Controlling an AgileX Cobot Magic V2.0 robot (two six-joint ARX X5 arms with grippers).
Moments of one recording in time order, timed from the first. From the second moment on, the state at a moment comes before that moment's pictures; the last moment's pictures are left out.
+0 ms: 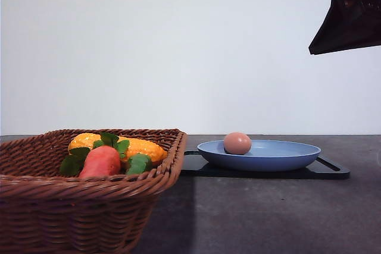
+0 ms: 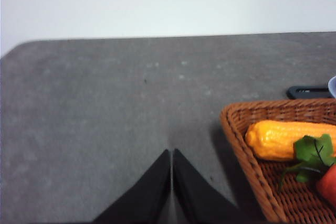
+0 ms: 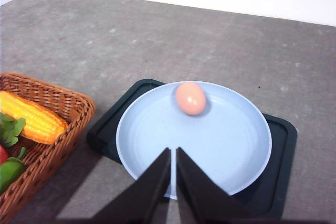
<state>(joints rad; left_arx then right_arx) -0.09 0.01 0.12 -0.26 0.03 -0.01 0.54 0.81 0.45 0.06 0.08 0.12</state>
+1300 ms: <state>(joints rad) -0.09 0.01 0.03 -0.18 0.03 -0.12 0.54 0.81 0.45 0.07 0.16 0.07</state>
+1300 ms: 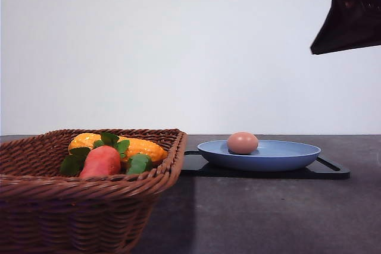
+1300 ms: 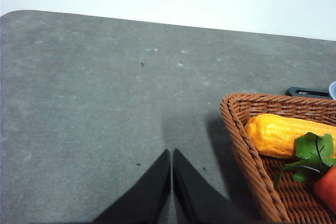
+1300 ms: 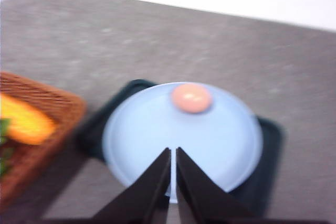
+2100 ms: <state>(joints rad) -0.09 0.01 0.03 -0.18 0.03 -0.12 0.02 0.16 0.19 0.04 -0.27 -0.05</state>
